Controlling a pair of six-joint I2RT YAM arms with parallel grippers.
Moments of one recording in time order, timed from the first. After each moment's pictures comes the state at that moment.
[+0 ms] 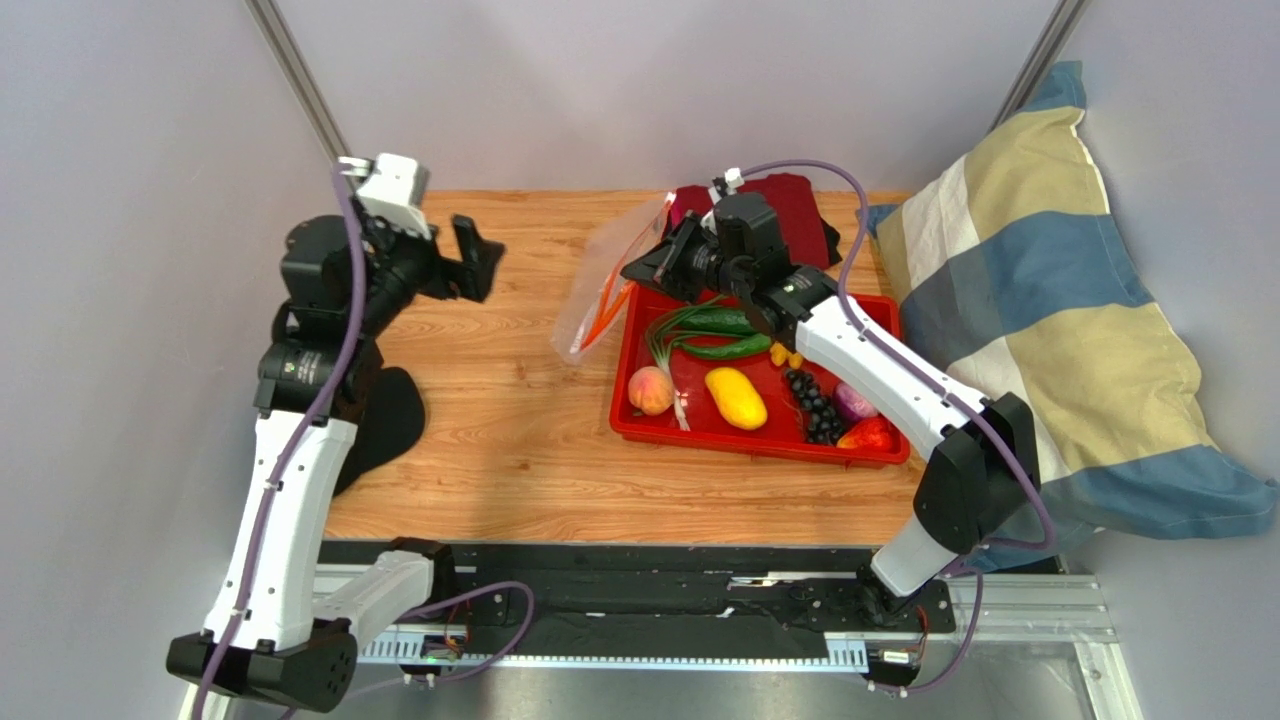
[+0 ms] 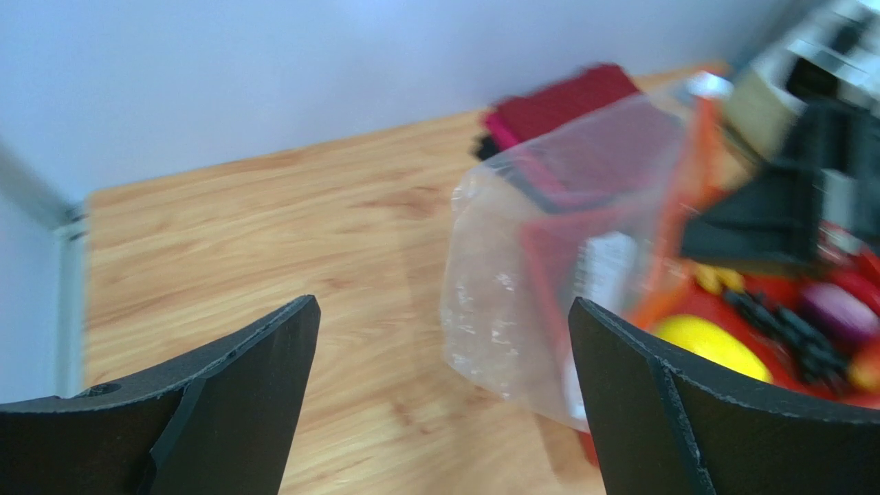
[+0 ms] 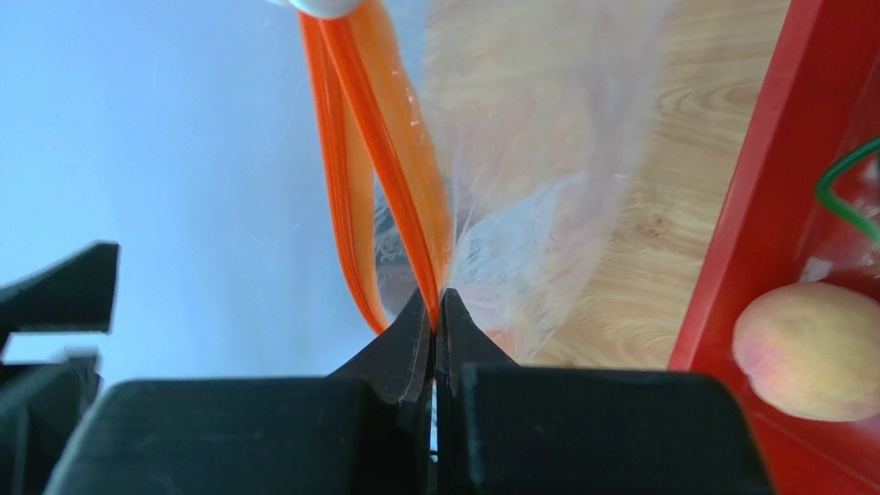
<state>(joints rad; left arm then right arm) -0.12 1.01 1.35 -0.49 0.23 -0.04 0.61 1.61 1.44 -0.20 -0.23 1.06</state>
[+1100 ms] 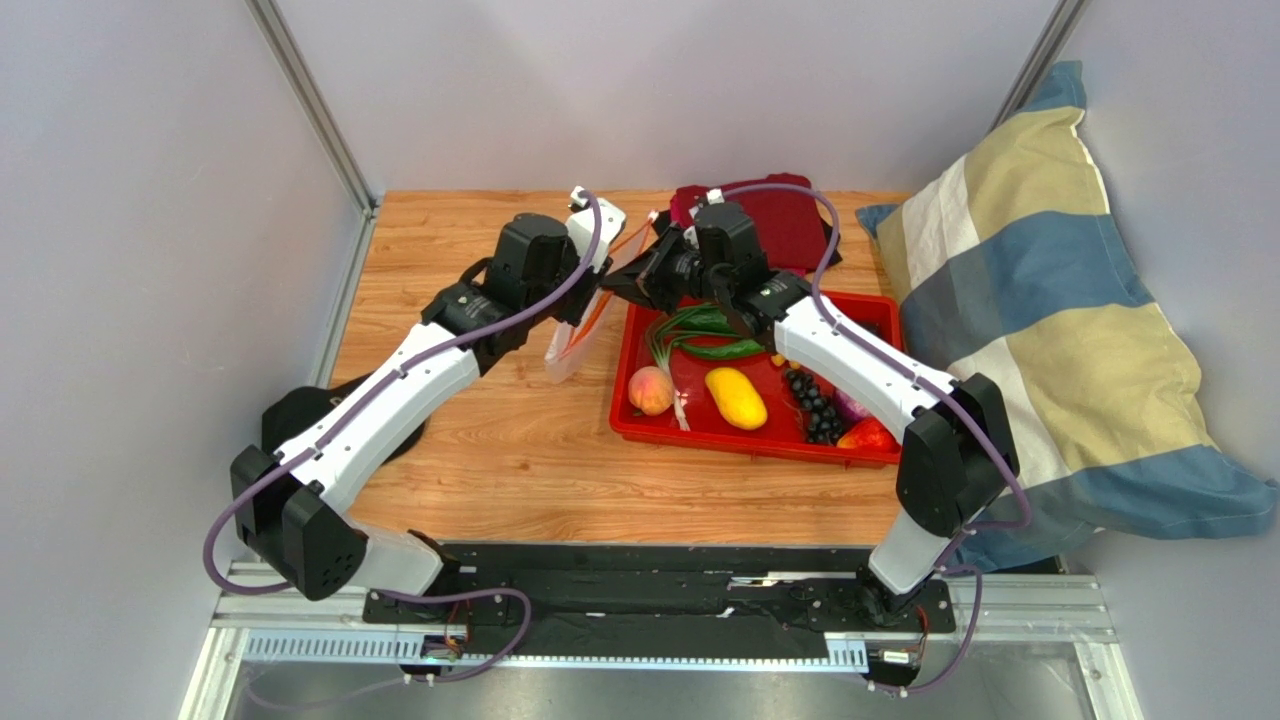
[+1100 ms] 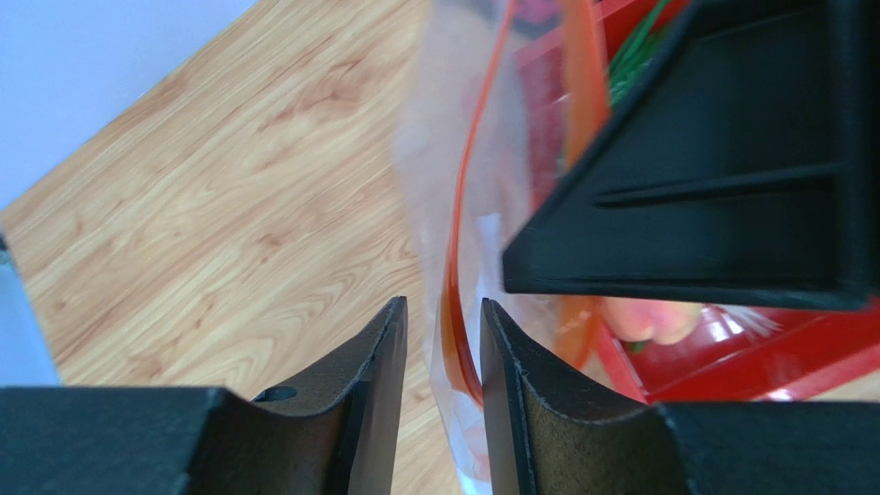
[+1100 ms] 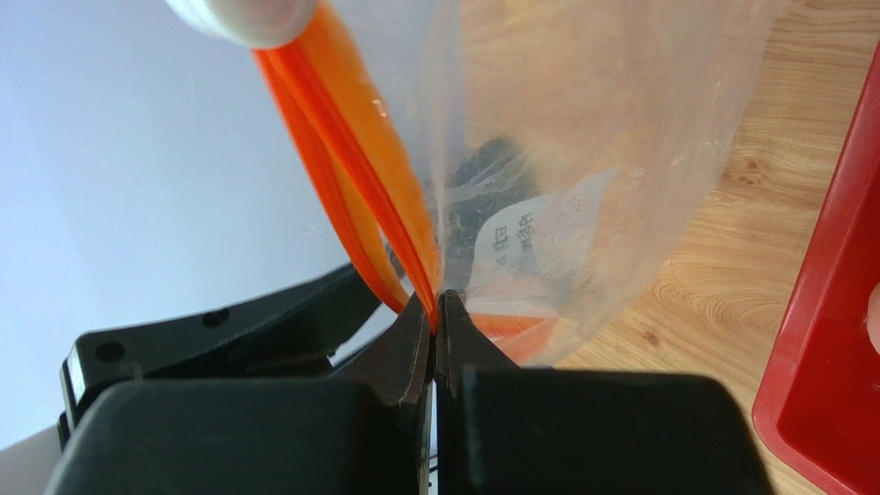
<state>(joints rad) -0.60 1.38 1.34 -0.49 -0.11 0.17 0.63 1.68 1.42 -0.11 -0.31 1.29</state>
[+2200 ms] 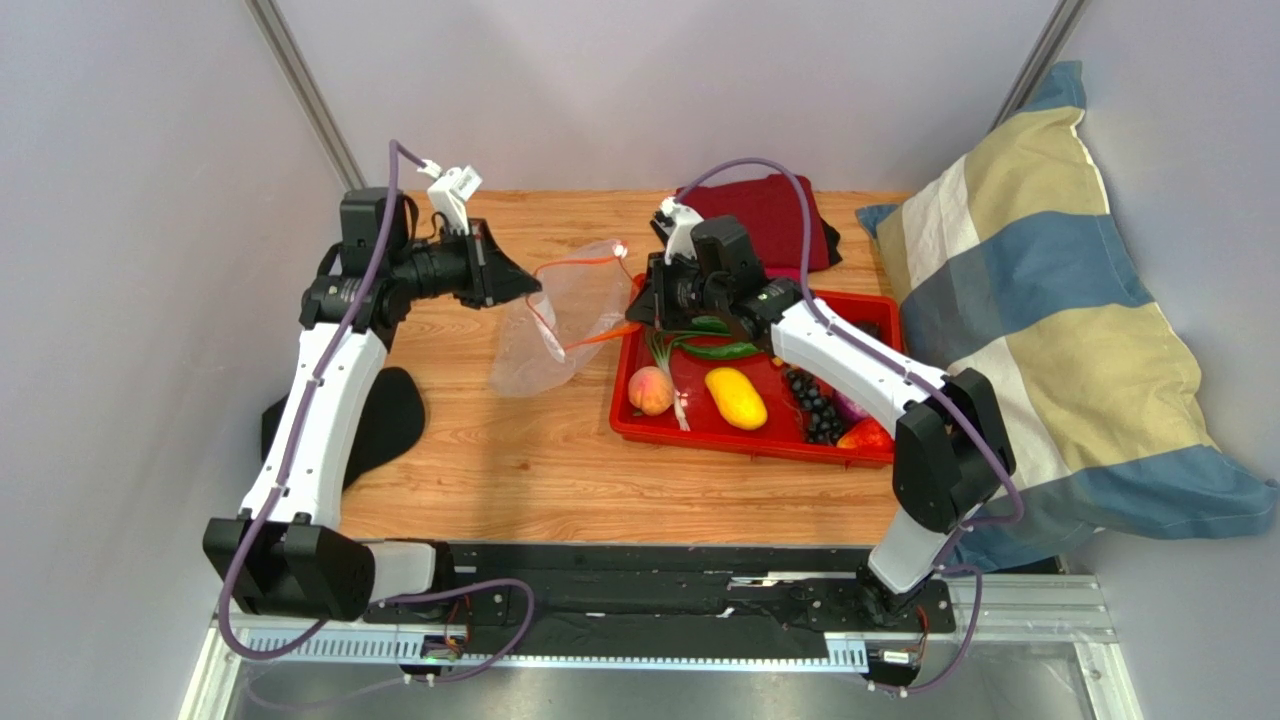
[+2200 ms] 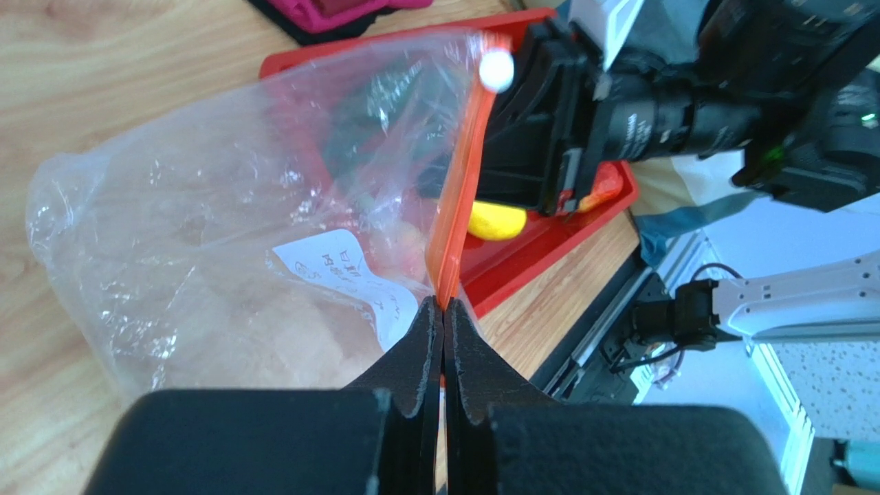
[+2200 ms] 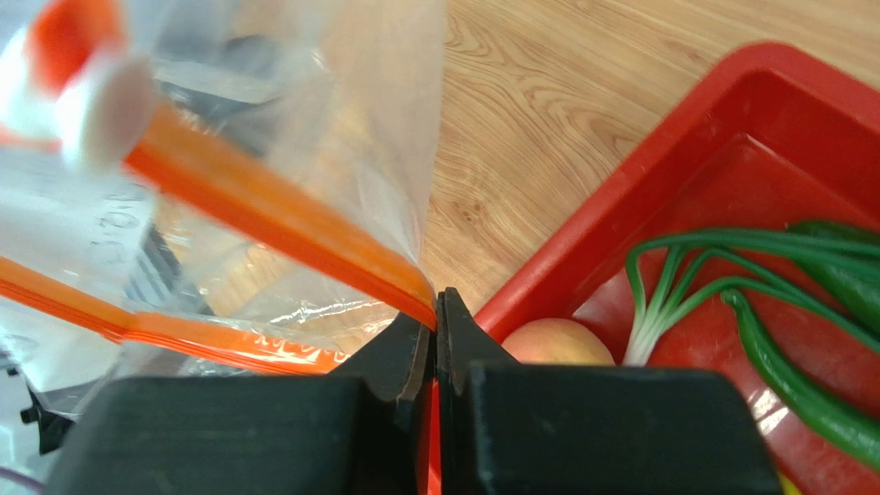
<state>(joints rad) -0.06 1.29 1.39 -0.63 0.83 -0.20 0.61 1.69 1.35 -0.17 -0.32 0.42</state>
